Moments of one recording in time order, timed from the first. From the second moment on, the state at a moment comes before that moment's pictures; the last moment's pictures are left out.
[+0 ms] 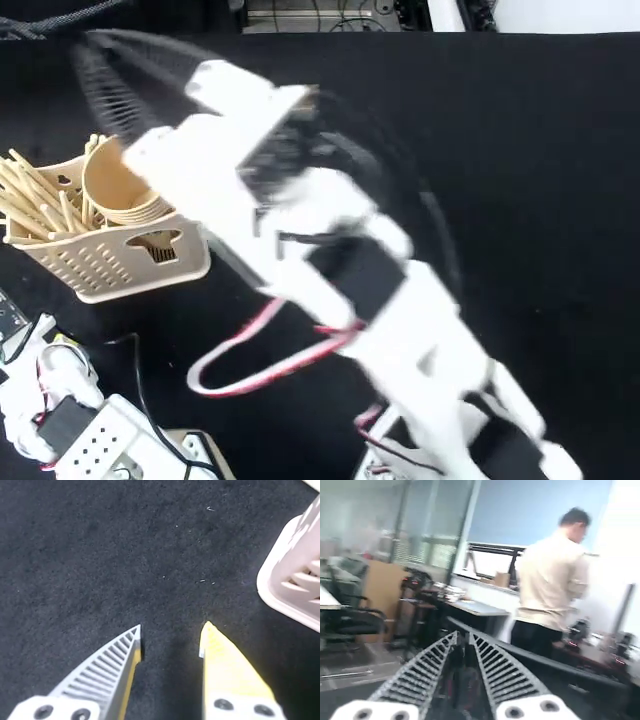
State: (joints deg) left arm -59.3 -104.2 96.2 63.1 -11.1; right arm -46.2 -28.8 2.4 19.5 12.7
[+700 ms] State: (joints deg) left arm -51.7 -104.2 96.2 63.1 -11.1; right arm 0.3 -98.8 84.4 26.7 12.8
